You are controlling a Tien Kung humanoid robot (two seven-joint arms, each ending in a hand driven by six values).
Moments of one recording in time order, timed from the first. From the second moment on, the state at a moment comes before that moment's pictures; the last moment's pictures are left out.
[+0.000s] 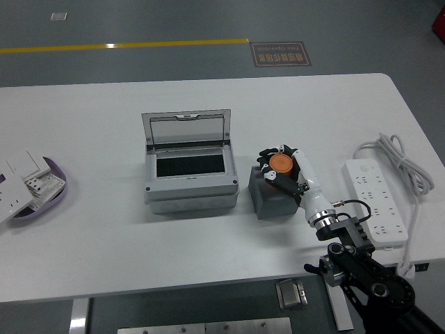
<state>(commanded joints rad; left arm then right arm) -0.02 0.10 -1.26 -0.18 1.32 -0.05 0.24 0.18 -0.08 1.03 1.15 -1.15 -0.21 0.40</state>
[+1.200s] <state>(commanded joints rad) -0.01 0.11 -1.28 -0.18 1.35 -0.05 0.26 0.55 -0.01 0.74 1.21 -1.54 -0.24 0.09</state>
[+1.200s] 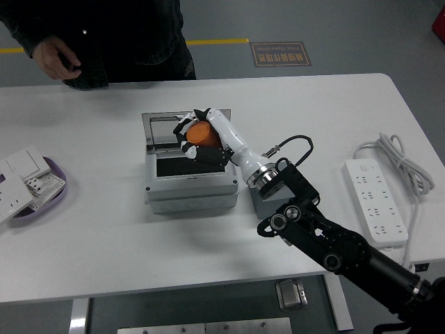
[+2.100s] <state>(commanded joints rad) -0.03 0.11 -1.30 -0.18 1.38 -0.06 0.26 0.68 0.00 0.62 1.10 -1.96 -0.11 -0.13</state>
